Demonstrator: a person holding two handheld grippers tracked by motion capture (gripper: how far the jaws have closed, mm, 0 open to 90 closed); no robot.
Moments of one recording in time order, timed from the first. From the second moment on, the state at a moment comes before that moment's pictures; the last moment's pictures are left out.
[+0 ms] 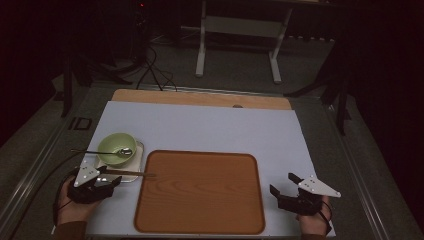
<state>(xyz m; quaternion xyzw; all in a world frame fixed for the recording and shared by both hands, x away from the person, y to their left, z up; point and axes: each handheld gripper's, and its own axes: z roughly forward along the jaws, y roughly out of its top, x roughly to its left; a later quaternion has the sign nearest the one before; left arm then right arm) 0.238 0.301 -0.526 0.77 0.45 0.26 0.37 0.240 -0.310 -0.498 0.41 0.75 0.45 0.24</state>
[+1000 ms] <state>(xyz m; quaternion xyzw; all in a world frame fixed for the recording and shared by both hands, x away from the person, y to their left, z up) 0.240 0.298 -0.532 0.79 0.44 0.25 0.35 0.240 -0.311 -0.497 0.41 0.75 0.45 0.25</state>
